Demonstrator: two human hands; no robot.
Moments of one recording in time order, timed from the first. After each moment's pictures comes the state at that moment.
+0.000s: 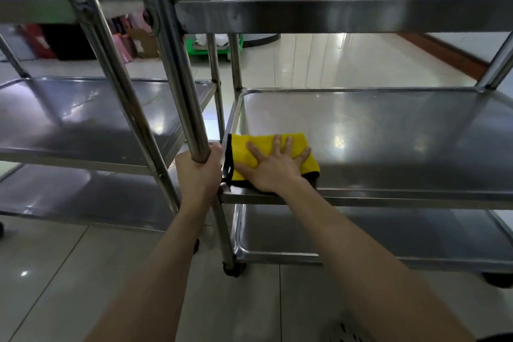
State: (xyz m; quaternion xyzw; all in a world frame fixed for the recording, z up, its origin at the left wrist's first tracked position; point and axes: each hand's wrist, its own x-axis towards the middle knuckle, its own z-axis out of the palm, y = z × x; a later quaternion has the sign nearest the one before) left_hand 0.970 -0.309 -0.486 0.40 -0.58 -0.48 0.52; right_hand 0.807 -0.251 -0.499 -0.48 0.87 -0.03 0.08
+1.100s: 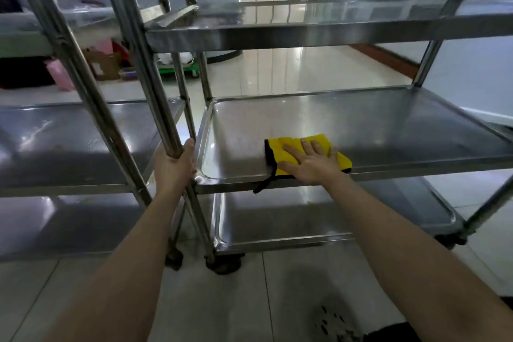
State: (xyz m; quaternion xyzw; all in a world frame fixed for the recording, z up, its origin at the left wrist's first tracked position) left_hand 0.971 -0.349 -0.479 0.42 -0.63 -0.49 0.43; right_hand 0.703 -0.136 -0.490 -0.40 0.91 -0.04 0.10
